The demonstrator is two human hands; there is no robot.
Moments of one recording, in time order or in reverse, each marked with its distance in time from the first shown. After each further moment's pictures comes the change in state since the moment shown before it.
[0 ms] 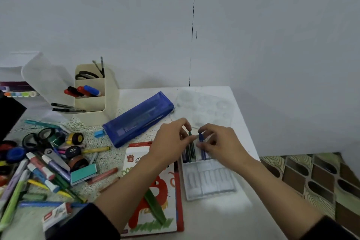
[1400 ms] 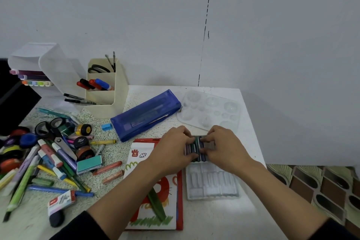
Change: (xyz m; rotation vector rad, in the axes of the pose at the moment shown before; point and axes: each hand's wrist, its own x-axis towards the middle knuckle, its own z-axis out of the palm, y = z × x) left_hand -0.019 -0.007 0.001 0.306 -0.142 0.119; right_hand 0.009 0.001 0.010 -0.403 -0.075 -0.080
